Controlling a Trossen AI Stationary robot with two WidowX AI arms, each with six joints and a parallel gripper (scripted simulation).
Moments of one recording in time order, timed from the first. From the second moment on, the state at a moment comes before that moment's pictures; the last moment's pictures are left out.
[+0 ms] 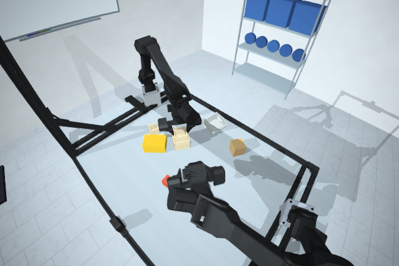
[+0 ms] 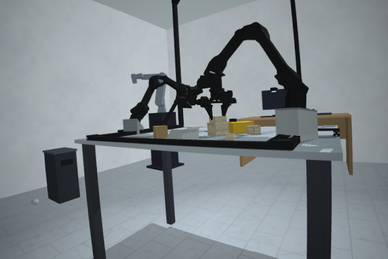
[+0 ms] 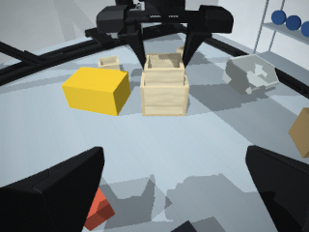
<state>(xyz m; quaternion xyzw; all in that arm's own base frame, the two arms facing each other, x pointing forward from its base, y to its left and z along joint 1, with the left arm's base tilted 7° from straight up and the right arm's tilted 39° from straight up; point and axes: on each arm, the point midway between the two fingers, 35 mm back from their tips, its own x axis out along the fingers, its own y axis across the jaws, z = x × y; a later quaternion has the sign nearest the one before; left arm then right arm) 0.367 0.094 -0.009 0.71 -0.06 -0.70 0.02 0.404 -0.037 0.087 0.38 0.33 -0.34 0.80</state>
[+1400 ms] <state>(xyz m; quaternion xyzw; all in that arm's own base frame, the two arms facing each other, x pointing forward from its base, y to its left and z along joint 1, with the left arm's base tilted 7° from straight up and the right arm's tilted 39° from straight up) 0.368 0.093 -0.018 0.71 -0.07 -0.71 0.02 0.404 -0.037 0.086 0.38 0.33 -0.34 0.80</state>
